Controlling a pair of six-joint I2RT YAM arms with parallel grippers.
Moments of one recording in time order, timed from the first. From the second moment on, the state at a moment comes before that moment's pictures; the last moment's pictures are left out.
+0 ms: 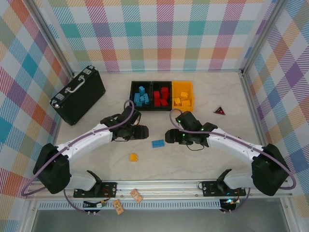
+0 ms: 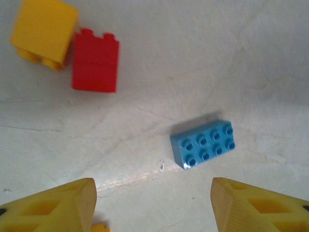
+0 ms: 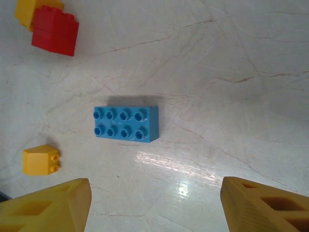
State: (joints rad) left arm -0.68 1.35 0.94 -0.65 0.08 -0.67; right arm 0.73 1.29 0.80 -0.51 -0.16 0.71
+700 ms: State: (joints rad) left arm -0.88 1.73 1.10 -0.58 0.08 -0.82; right arm 0.59 1.06 0.61 -0.59 -0.09 0.78
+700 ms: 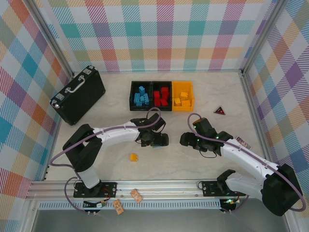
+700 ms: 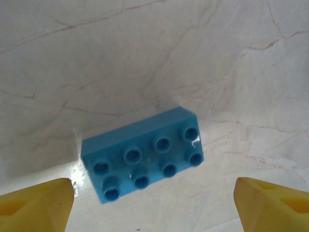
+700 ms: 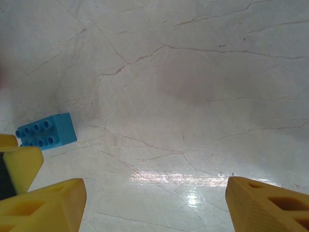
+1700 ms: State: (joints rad) left arm -0.91 1.92 1.35 -0.82 -0.11 -0.81; right arm 0.58 1.06 0.58 -0.53 -0.25 0.72
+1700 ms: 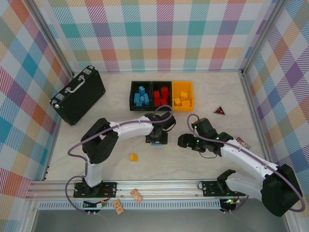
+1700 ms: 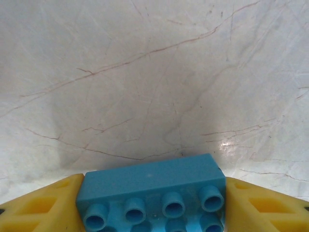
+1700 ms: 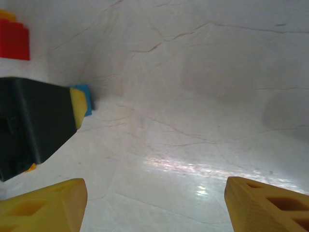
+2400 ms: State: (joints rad) left arm -0.62 1.81 1.53 -0.93 -0.23 -0.60; right arm 0.60 1.19 0.69 -0.42 -0.35 0.70
